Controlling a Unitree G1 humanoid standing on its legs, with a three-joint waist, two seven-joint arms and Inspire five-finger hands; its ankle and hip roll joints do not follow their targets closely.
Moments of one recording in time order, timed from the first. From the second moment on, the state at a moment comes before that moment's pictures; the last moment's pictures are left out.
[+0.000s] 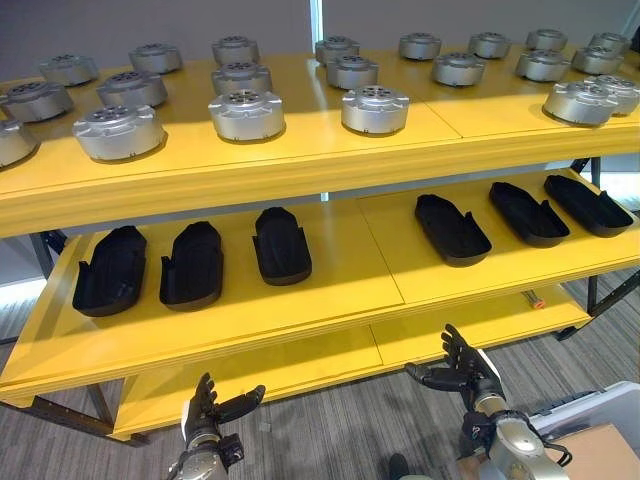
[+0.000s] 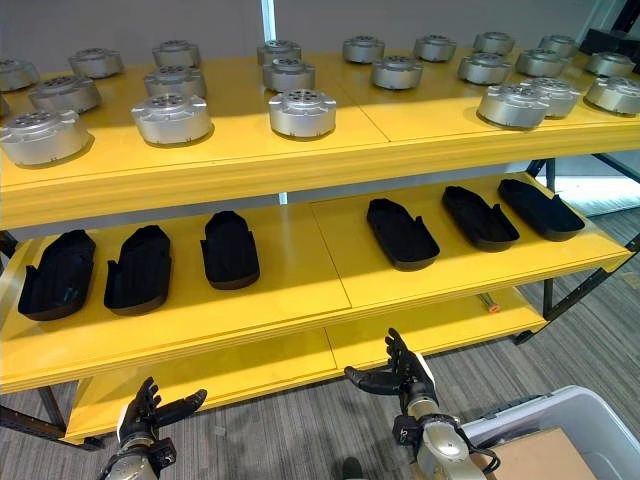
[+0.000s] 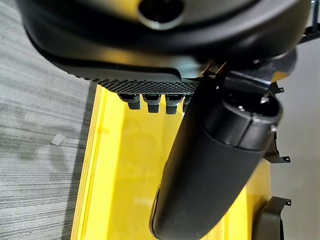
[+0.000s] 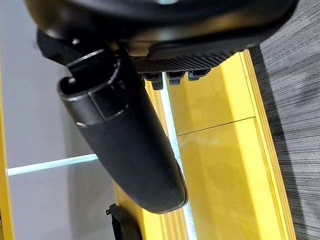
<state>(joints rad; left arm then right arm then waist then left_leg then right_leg) 0.25 0.24 0.00 0.39 -0.42 -0.01 0.32 0.19 -0.38 0.18 0.17 0.45 0.02 -0.09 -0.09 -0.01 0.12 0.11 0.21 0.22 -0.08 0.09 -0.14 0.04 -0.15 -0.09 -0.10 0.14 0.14</state>
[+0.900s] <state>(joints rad) 0.23 0.26 0.00 0.23 -0.51 -0.03 0.18 0.20 -0.38 0.17 0.17 0.45 0.02 -0.07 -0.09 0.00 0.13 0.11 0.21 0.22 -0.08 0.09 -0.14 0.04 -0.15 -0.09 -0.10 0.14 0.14</state>
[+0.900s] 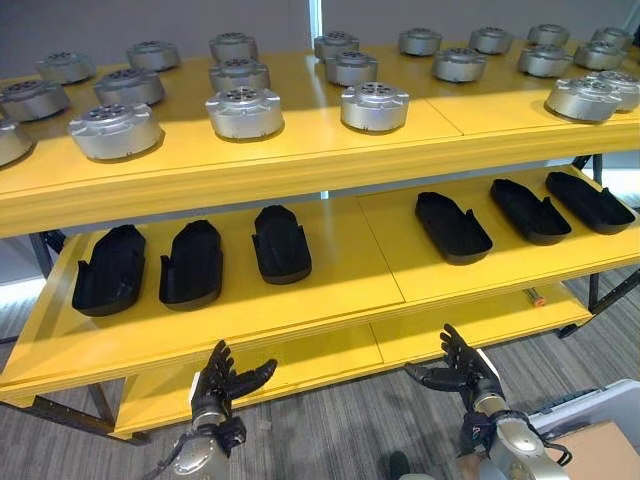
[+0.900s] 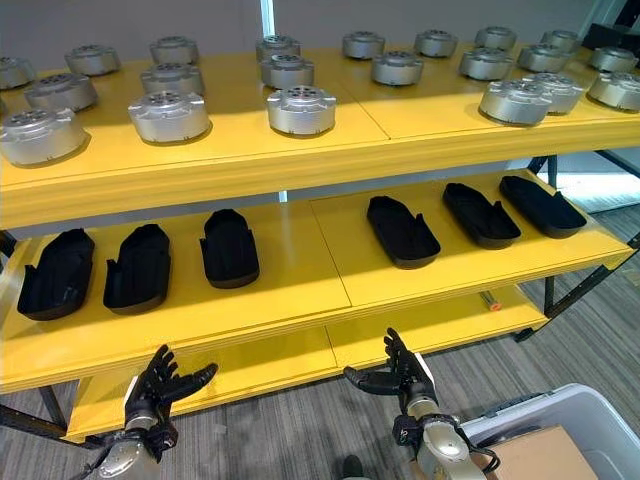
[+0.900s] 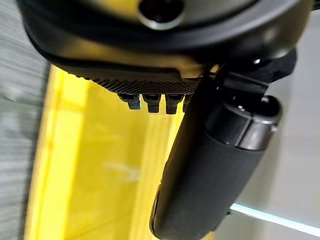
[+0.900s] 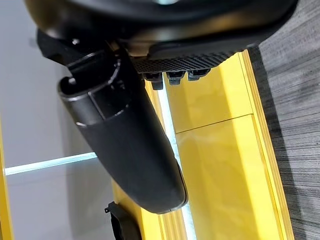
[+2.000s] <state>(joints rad) 0.25 0.26 0.01 0.24 -0.59 0.00 0.12 0.20 -0.38 0.17 0.17 0.45 0.02 -0.07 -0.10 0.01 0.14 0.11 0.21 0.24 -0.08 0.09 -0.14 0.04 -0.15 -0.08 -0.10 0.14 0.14</state>
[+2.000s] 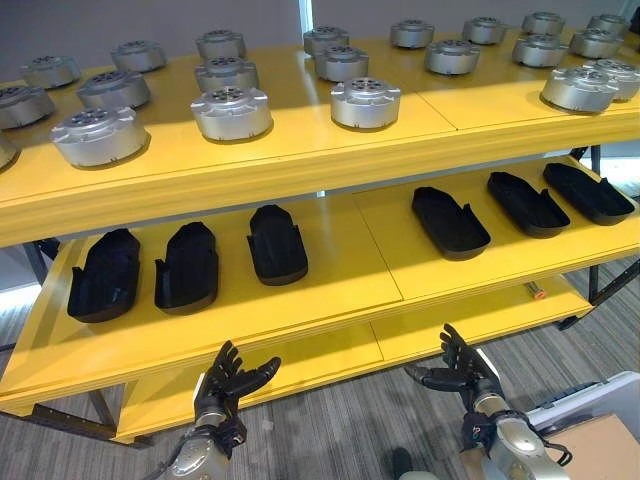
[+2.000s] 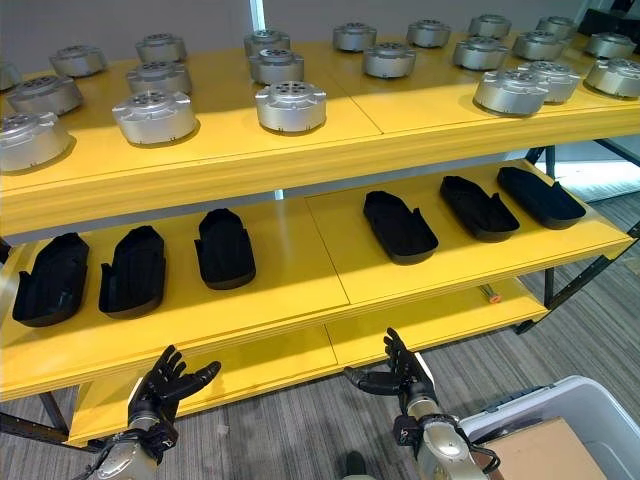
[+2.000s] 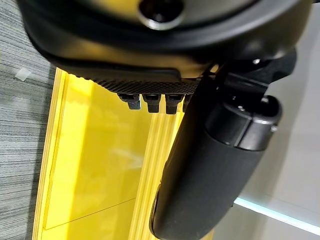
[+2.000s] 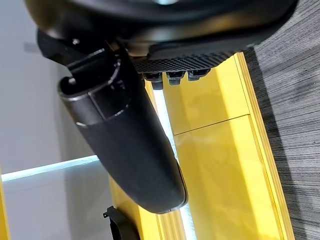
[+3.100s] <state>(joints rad) 0.25 0.26 0.01 0.24 -0.58 0.00 0.12 0.19 -0.38 0.17 0.17 0.45 0.03 -0.05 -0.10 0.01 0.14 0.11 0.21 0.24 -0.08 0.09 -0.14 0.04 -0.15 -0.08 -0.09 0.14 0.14</state>
